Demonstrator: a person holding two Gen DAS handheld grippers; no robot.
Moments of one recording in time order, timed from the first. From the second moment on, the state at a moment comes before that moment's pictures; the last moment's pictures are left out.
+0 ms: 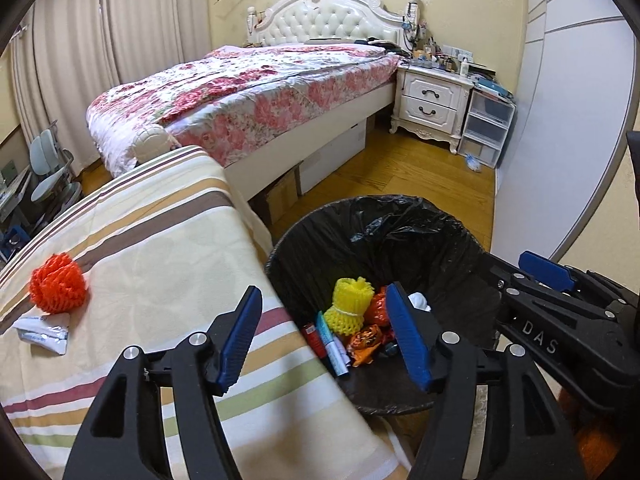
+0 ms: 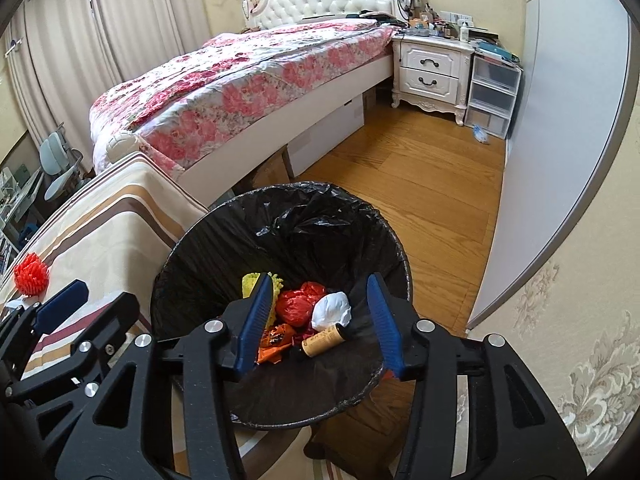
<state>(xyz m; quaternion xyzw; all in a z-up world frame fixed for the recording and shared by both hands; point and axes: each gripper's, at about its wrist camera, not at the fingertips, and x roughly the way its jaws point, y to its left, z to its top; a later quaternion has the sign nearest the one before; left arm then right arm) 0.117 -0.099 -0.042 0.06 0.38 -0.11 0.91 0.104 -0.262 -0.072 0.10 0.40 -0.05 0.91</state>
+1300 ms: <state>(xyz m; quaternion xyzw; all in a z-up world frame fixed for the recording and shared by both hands) 0.103 0.182 -0.061 -0.08 0.44 0.17 0.88 0.120 -0.059 -0.076 -0.01 0.44 0.12 0.89</state>
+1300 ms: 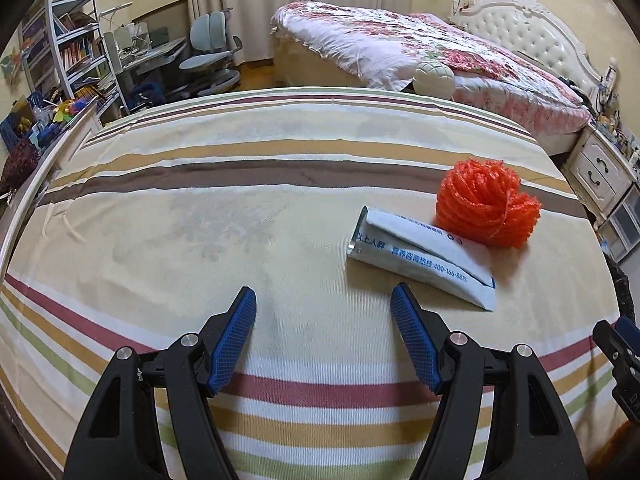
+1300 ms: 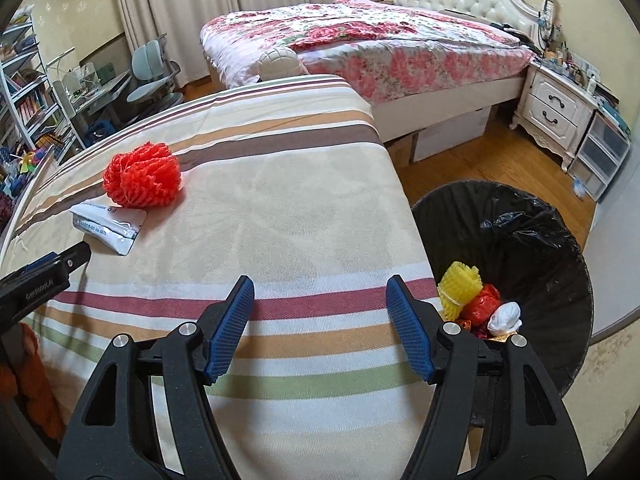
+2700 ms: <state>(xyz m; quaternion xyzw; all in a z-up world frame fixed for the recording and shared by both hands) 0.148 0.148 -0.057 -0.08 0.45 0.16 0.88 0.125 -0.057 -0.080 0.00 0.44 0.13 0.89</state>
